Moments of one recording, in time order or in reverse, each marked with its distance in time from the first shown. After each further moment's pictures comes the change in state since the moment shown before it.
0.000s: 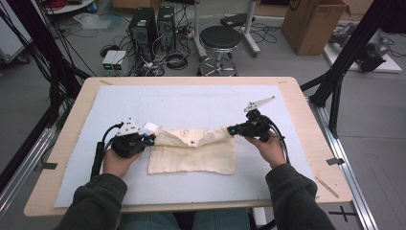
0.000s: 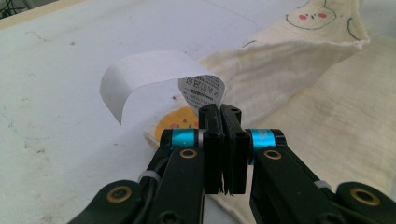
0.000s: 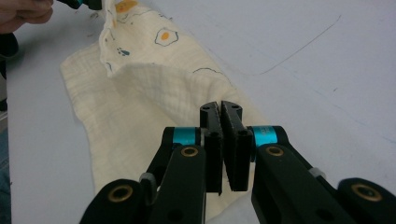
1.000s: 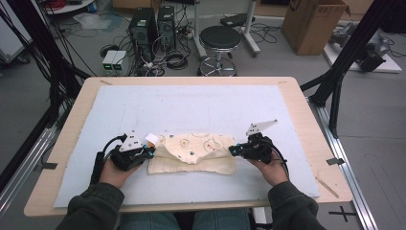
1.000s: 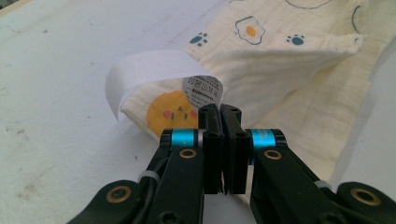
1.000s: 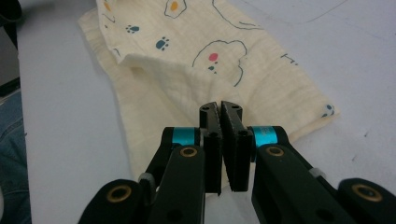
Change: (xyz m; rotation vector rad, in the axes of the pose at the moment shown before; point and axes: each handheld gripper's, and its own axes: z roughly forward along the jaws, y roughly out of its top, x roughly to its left) left arm -0.023 -0.018 -0.011 0.063 -0.009 0.103; right arm 0.035 -0.054 0.002 -0.008 0.002 -0.039
